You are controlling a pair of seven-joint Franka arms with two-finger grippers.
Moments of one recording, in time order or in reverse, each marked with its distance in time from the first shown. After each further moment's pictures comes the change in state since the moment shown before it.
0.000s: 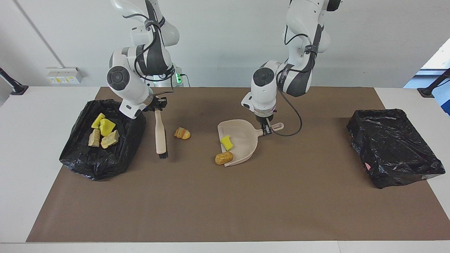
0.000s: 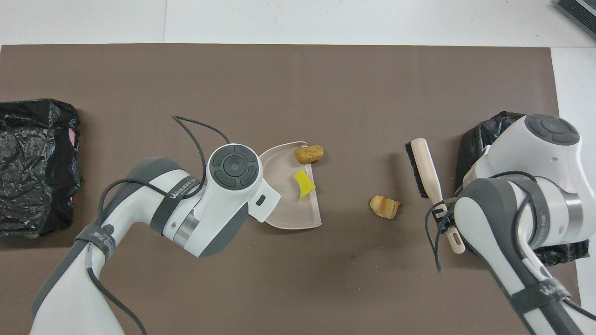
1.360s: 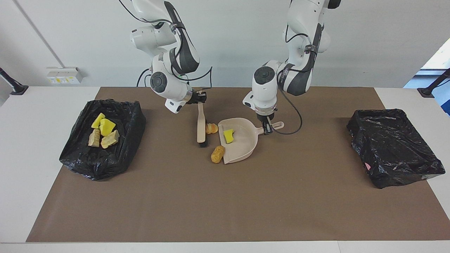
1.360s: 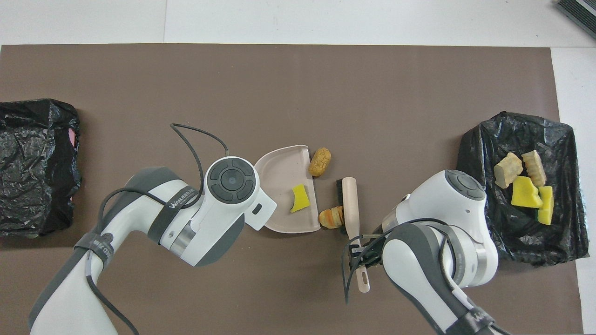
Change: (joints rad) left arm 0.000 -0.032 -0.001 -0.073 0.056 0.056 0.000; right arm 0.243 -0.017 0.020 -0.204 0.561 0.186 0.105
